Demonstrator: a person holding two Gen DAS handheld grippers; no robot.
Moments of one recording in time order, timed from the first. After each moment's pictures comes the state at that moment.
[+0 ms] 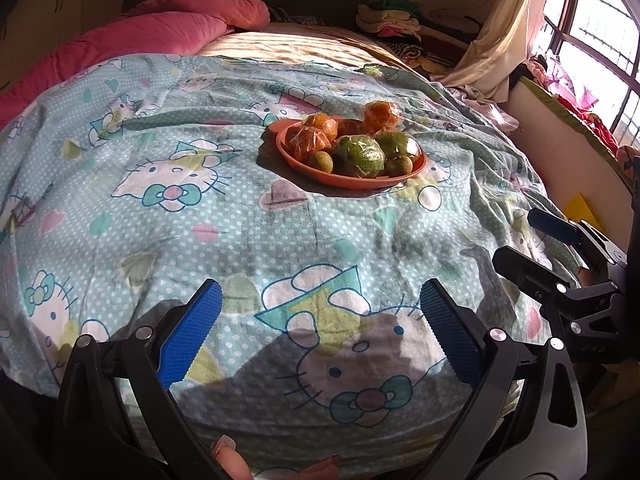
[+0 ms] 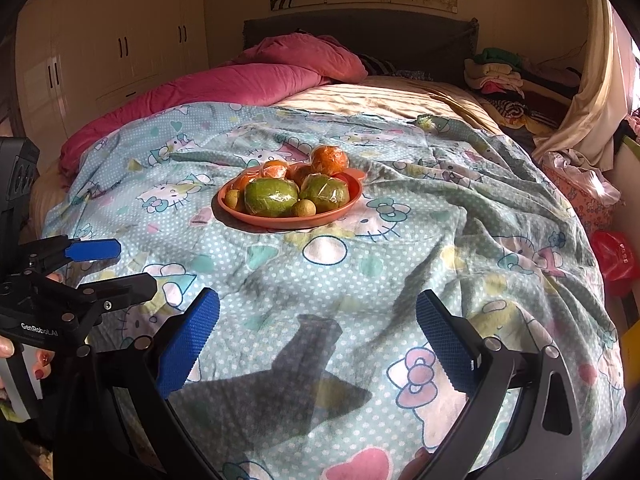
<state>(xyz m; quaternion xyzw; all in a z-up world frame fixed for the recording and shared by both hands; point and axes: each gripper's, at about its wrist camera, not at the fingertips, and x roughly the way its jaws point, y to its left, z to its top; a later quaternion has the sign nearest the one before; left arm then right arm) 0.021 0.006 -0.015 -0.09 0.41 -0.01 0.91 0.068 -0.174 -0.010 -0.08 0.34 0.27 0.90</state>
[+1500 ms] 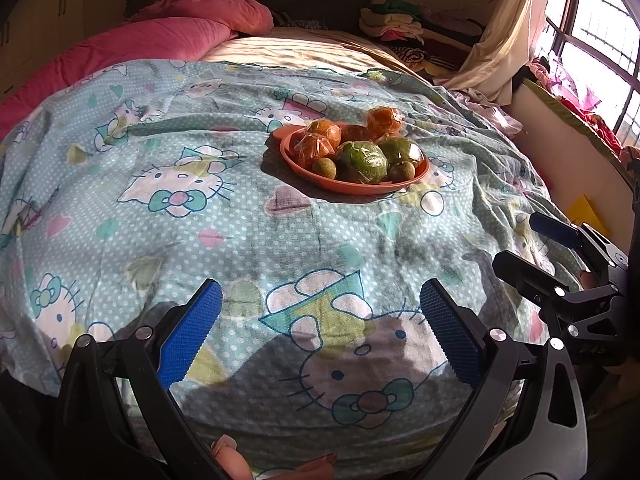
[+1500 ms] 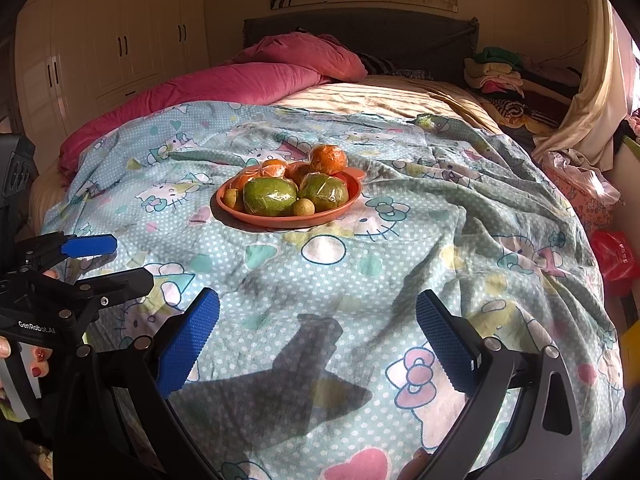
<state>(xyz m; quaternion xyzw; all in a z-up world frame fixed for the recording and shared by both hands) 0.020 0.006 -0.011 -0.08 0.40 0.00 0.91 0.069 -0.174 -0.011 -0.08 0.34 0.27 0.90</state>
